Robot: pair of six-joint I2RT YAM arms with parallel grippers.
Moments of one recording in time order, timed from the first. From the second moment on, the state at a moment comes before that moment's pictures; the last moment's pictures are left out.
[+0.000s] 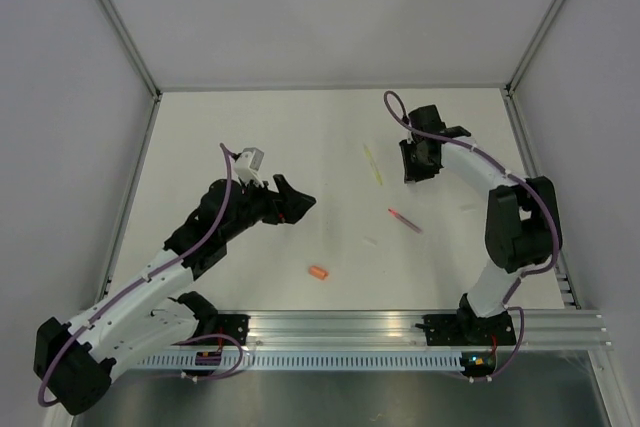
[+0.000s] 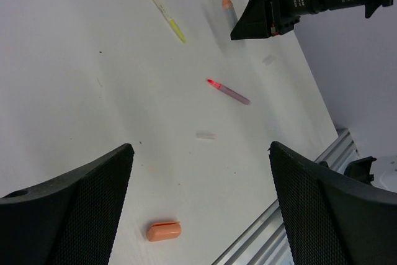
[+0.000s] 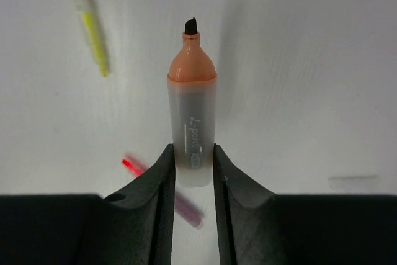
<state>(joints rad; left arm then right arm) -0.64 0.83 0.60 -0.05 0.08 -0.62 0.24 1.81 1.30 -0.67 0.04 0.11</state>
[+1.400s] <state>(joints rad) -0.64 1.09 0.71 0.15 0.28 -0.73 0.92 1.22 0.88 -0.07 -0.02 0.46</state>
